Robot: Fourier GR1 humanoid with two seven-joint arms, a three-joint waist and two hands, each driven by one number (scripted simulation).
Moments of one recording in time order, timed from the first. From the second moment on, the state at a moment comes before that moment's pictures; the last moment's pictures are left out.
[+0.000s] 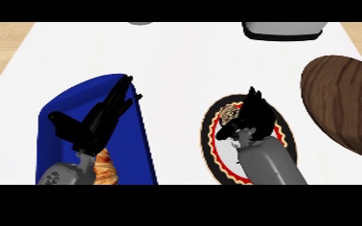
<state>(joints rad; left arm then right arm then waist) -0.12 0.21 -0.26 -1.56 0.33 0.05 0.10 -0.34 -0.01 0.30 -1.42 0.88 0.05 1.25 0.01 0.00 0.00</state>
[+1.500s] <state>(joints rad) -0.12 0.16 -0.22 -1.57 0.28 0.03 0.13 -0.26 -0.13 0.49 -1.42 0.91 0.03 0.95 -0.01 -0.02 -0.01</state>
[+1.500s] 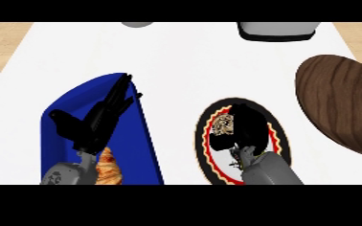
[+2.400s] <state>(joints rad) -0.09 0.17 -0.19 -1.58 0.28 0.00 0.13 0.11 -0.58 0.49 -2.34 1.00 0.22 0.92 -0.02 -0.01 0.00</state>
